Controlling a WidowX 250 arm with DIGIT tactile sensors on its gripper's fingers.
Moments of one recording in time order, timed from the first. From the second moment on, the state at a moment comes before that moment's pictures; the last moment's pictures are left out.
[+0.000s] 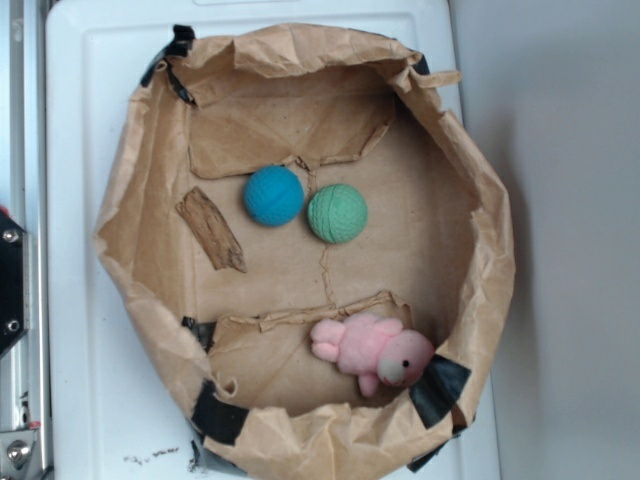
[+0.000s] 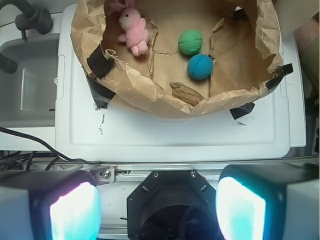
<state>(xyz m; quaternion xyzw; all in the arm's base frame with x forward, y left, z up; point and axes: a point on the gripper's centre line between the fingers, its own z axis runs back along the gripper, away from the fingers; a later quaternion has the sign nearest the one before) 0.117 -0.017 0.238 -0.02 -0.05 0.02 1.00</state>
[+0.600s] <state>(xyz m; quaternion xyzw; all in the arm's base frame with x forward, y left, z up) 0.132 -0.005 0.221 -0.01 -0.04 0.02 1.00</state>
